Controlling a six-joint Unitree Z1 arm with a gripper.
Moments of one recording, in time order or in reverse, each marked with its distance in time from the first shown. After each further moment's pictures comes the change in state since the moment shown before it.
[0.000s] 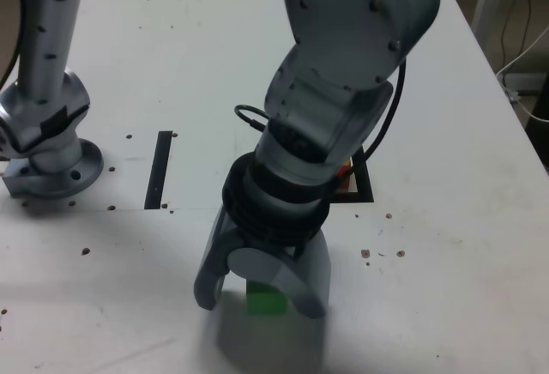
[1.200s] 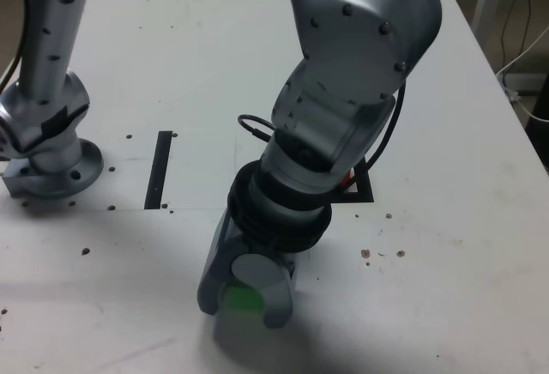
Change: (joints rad) arm 0.016 0.018 0.031 -0.039 -0.013 0.007
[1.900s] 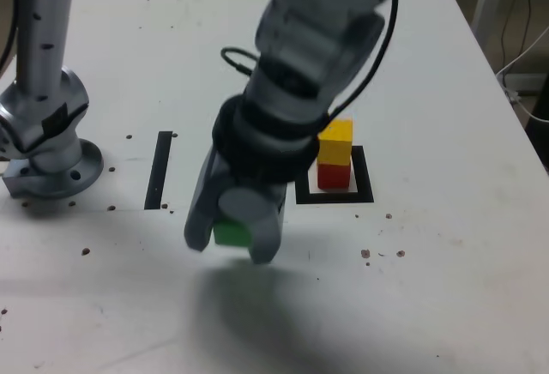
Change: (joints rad) arm 0.056 -0.096 -0.071 0.212 0.077 0.000
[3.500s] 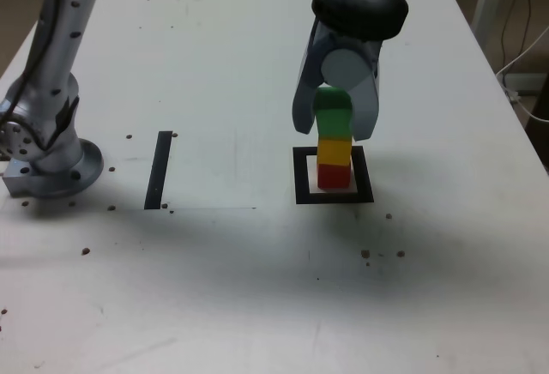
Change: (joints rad) arm 0.387 0.052 -0.311 0.119 0.143 0.422
